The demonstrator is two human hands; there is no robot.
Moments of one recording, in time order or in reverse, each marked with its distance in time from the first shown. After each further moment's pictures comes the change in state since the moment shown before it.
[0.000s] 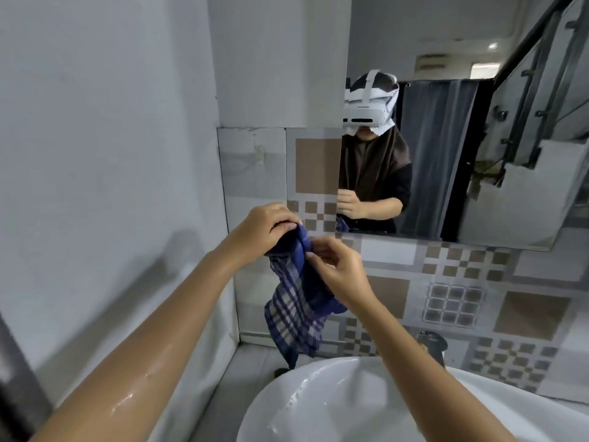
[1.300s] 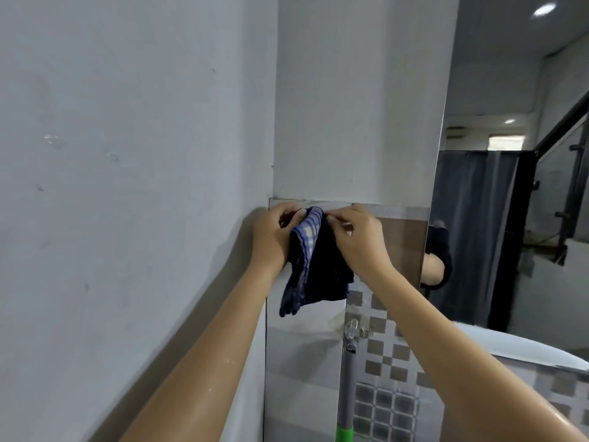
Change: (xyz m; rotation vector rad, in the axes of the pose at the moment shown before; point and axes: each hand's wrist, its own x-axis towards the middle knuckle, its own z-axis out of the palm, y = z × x) left_hand 0.103 -0.111 -0.056 -0.492 0.532 -0.354; right_hand 0.216 -0.042 0.055 -0.287 0.203 -0.262
